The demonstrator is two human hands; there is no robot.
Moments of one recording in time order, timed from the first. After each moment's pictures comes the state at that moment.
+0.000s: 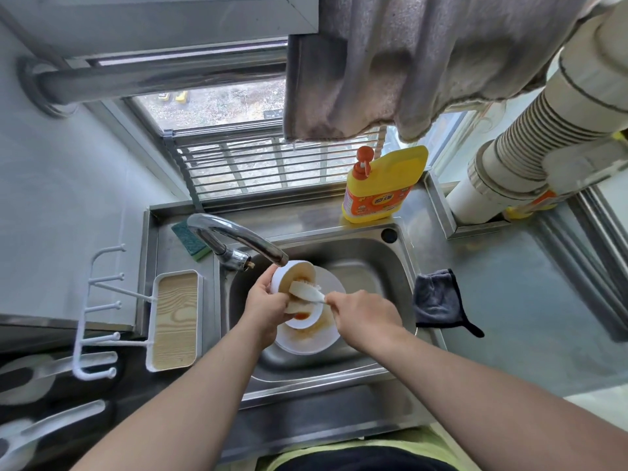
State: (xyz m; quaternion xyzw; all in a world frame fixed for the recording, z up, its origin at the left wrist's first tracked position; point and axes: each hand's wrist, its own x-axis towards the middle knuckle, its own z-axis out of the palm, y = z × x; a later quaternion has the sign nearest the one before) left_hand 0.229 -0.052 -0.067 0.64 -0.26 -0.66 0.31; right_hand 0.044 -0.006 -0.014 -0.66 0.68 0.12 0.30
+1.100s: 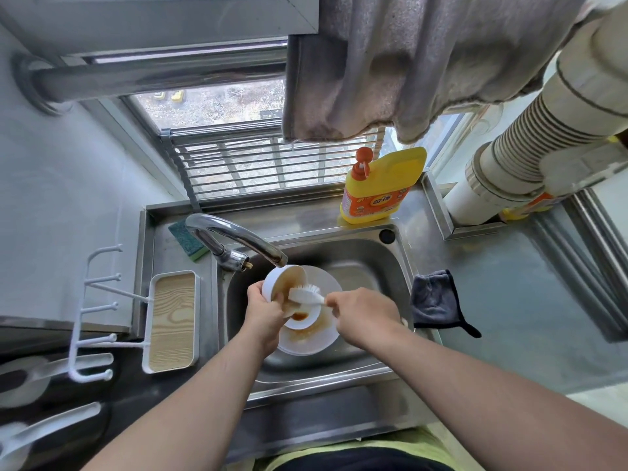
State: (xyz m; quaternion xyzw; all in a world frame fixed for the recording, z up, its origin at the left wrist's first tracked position) left_hand 0.235 -0.041 -0.102 0.68 -0.23 -0.64 0.29; right_hand 0.045 -0.011 -0.015 -0.65 0.68 0.13 0.31
